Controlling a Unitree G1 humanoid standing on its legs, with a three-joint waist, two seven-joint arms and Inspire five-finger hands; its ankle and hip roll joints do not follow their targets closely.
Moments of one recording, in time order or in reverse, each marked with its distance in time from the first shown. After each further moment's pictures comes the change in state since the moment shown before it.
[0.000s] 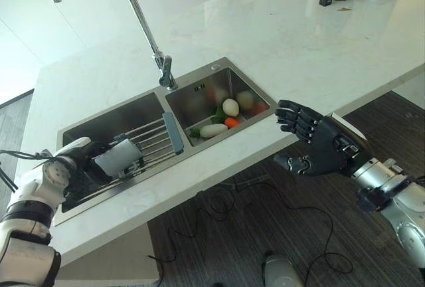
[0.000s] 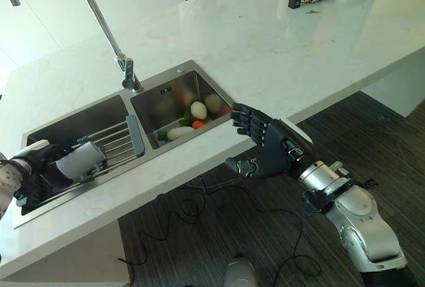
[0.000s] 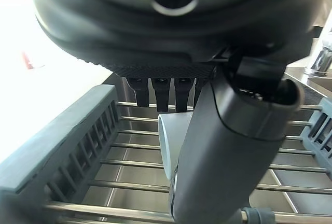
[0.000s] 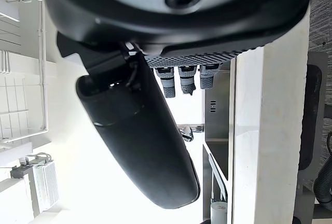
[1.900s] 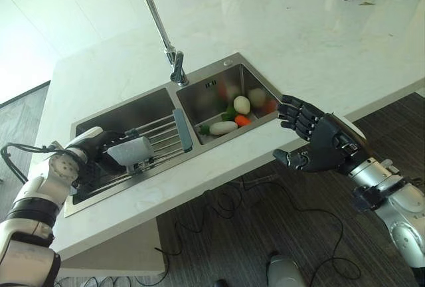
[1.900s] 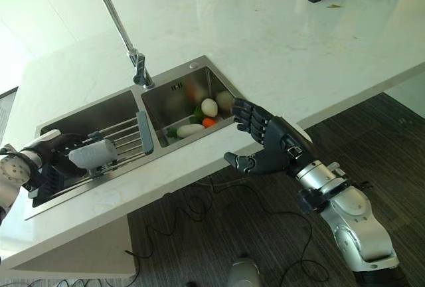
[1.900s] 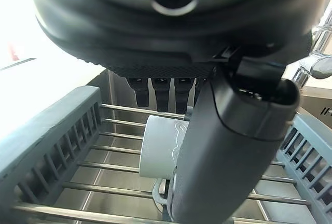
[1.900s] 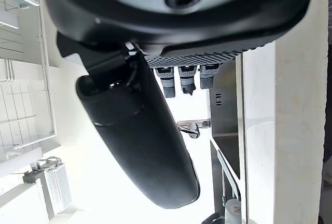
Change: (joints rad) left arm 0.015 0.000 0.003 -0.150 -0.083 0.022 -0.007; right arm -0.015 0.051 0.003 -0.001 0.001 0.001 -0.039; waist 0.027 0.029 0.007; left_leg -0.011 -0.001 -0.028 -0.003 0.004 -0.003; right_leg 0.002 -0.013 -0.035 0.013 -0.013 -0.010
